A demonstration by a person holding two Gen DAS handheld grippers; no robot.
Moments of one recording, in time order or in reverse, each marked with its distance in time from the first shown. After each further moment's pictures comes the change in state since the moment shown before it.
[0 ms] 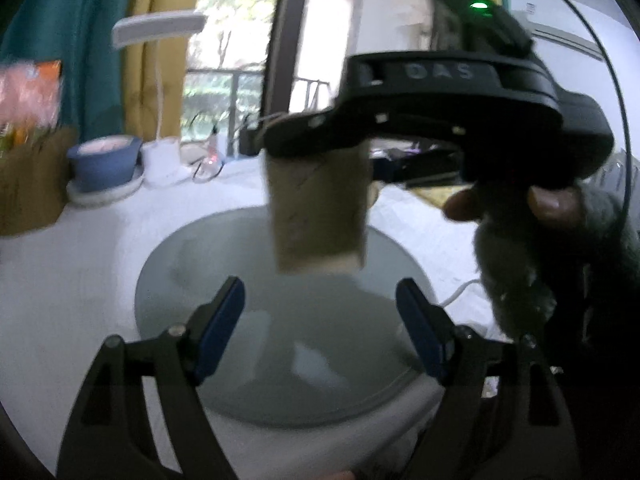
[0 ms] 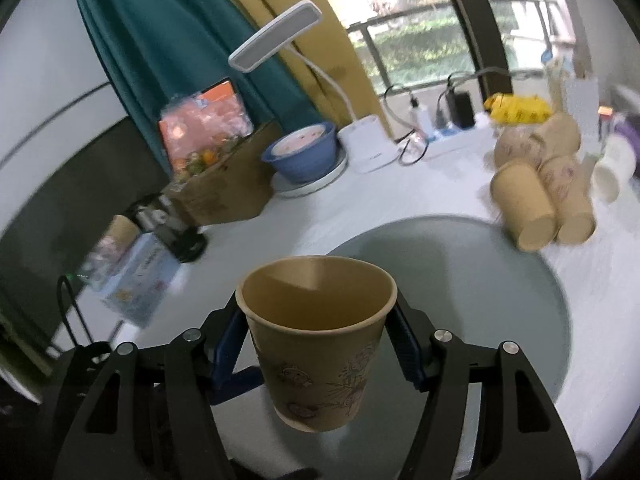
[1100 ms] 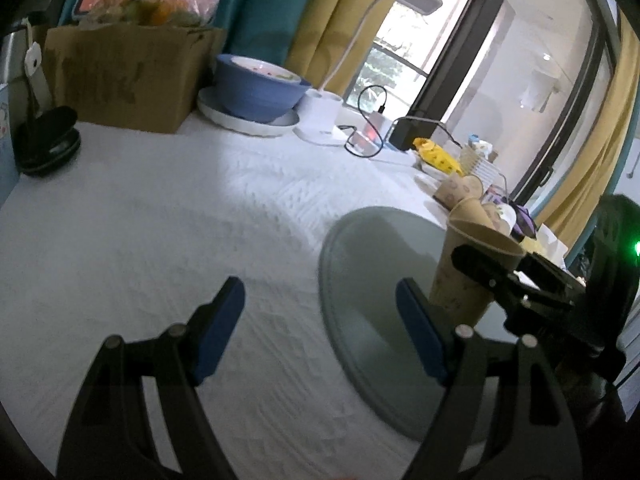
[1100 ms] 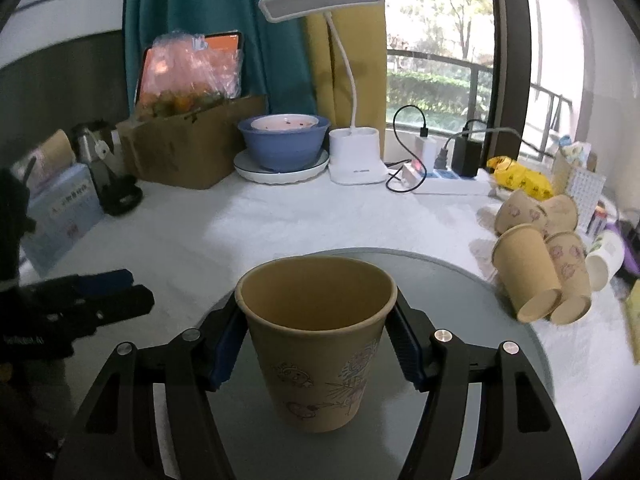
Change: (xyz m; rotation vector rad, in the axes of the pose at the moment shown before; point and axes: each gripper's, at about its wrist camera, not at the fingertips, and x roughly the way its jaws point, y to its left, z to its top) left arm -0.001 0.154 0.009 -0.419 0.088 0.211; right arm 0.080 0.036 -0.022 -0.338 -0.028 -0.244
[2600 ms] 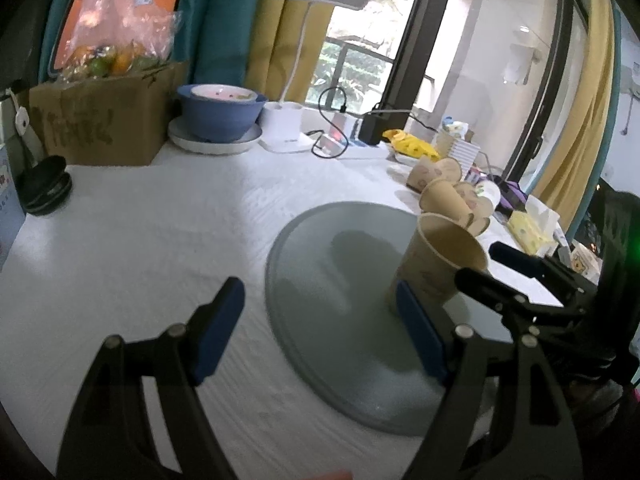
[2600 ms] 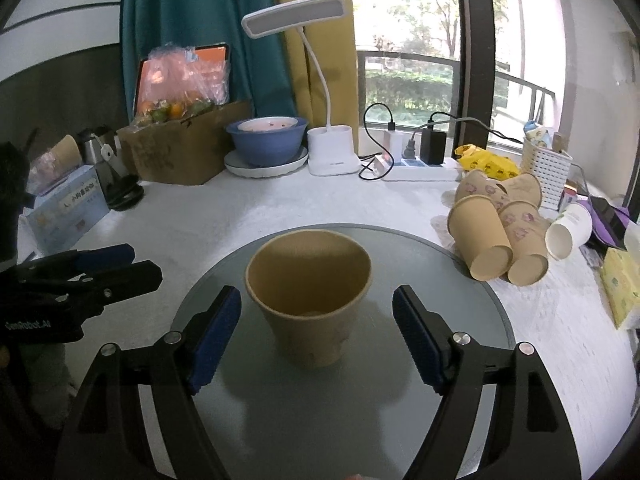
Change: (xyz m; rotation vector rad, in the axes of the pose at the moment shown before) left arm -0.024 -0.064 -0.015 0.144 -0.037 0.037; right arm -0.059 -0.027 -0.030 0.082 -0.017 0.000
